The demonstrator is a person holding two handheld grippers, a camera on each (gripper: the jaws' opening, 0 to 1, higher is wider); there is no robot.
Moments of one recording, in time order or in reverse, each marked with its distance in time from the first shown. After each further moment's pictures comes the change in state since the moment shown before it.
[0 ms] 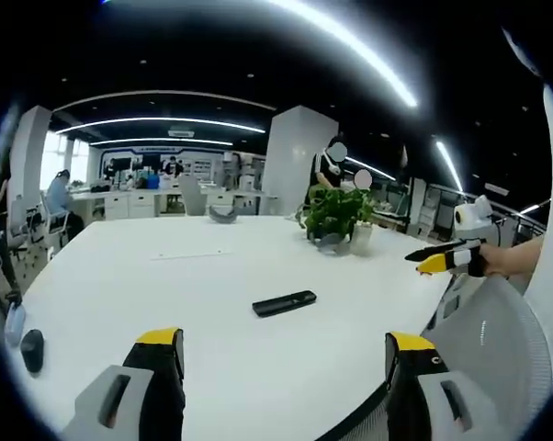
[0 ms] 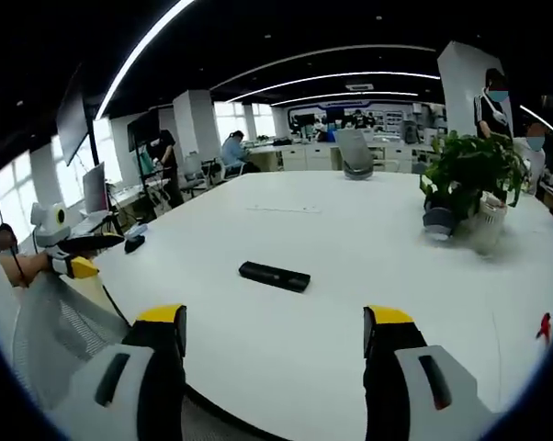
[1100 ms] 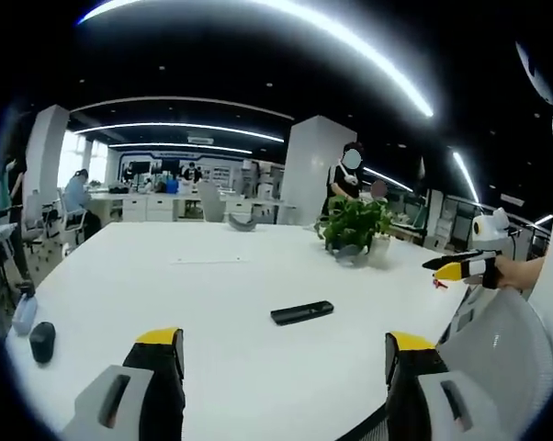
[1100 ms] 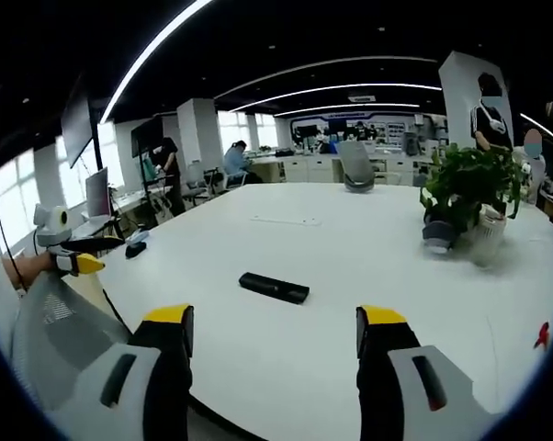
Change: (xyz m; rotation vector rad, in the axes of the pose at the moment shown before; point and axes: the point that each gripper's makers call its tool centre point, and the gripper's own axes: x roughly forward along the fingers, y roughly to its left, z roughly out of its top) left arm -0.004 0.018 0.005 -0.035 -0.044 0.091; right arm -0.004 0.003 0.009 -0.034 -0.044 0.009
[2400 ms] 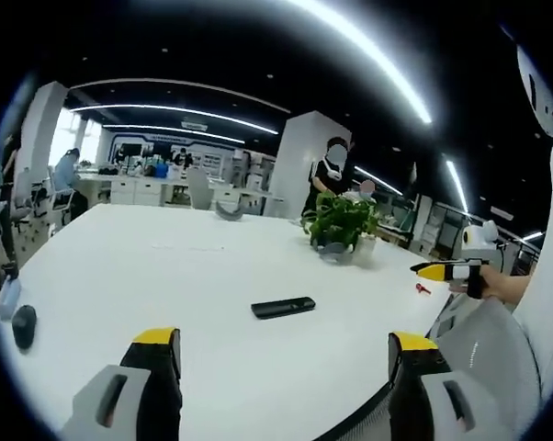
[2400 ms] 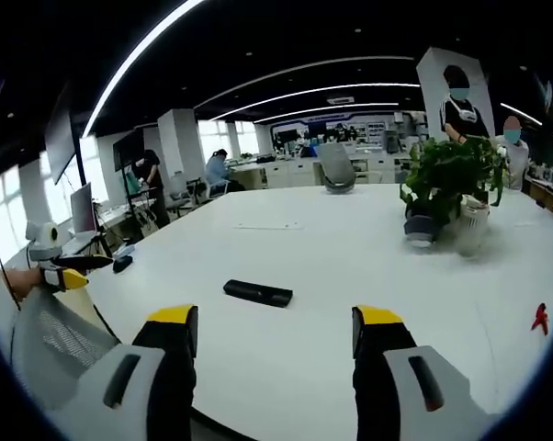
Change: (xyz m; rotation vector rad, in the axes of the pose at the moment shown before) left arm 0.007 -0.020 0.006 -0.079 0.034 -0.085; right arm -0.005 -0.016 0.006 0.063 -0.028 -0.066
